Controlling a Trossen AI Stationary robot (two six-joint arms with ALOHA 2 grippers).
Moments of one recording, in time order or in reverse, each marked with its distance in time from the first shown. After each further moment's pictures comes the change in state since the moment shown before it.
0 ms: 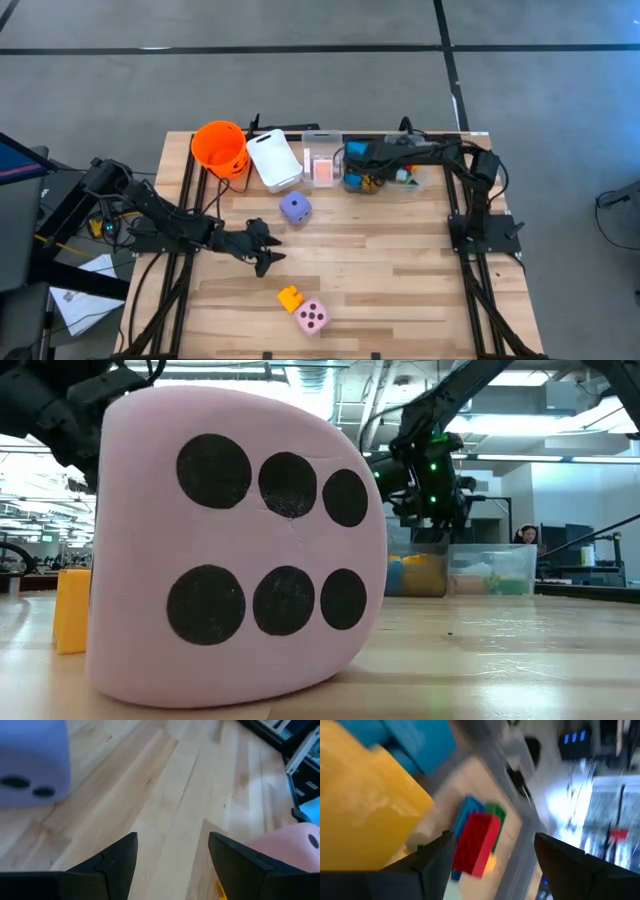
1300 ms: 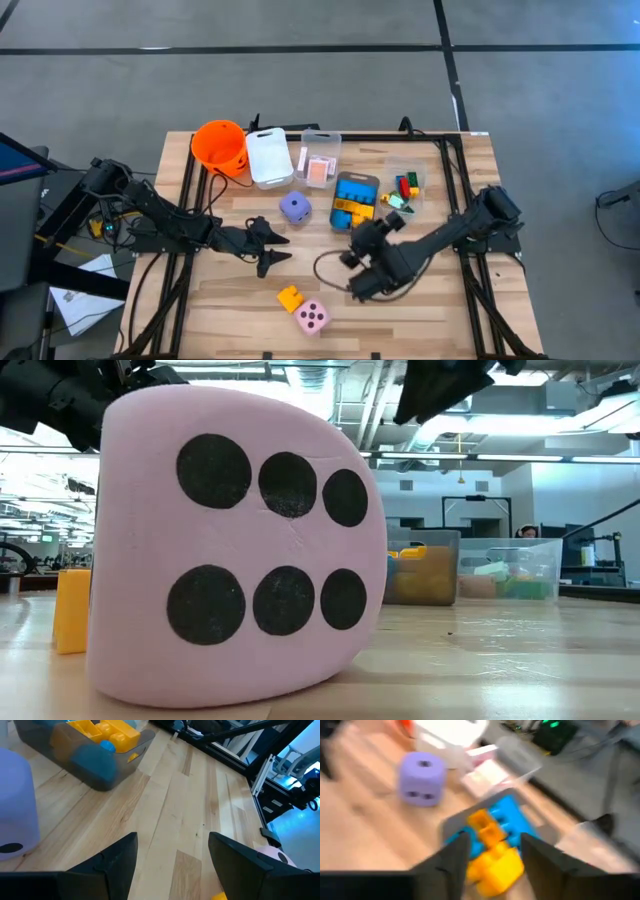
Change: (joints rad) left arm 0.001 0.000 0.000 0.188 -0.002 0.119; right arm 0.862 -0.040 0.311 -0.192 0.191 0.787
